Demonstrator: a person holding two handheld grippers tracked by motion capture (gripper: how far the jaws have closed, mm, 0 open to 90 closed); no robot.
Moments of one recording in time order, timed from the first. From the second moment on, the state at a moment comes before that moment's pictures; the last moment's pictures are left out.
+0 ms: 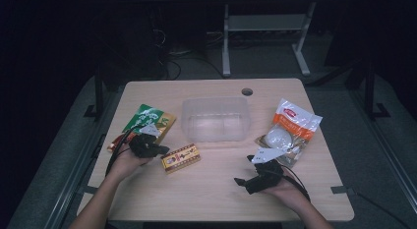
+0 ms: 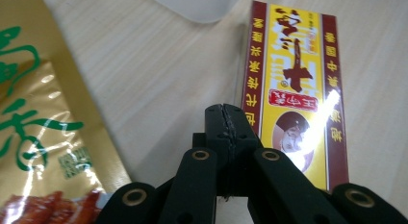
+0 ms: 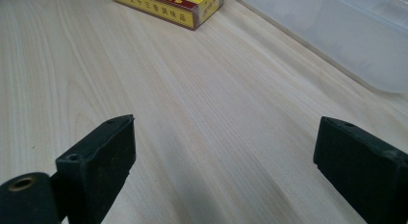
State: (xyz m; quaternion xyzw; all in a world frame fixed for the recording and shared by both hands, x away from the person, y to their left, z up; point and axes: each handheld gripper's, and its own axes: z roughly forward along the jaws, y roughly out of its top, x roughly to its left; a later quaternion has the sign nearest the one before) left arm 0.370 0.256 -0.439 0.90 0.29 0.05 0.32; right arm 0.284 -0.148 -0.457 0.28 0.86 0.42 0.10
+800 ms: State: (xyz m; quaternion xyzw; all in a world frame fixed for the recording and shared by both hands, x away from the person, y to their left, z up) left arm 0.305 0.250 -0.430 0.88 0.30 0.09 0.35; right arm 0.282 -0.146 -0.457 0.28 0.86 0.42 0.10
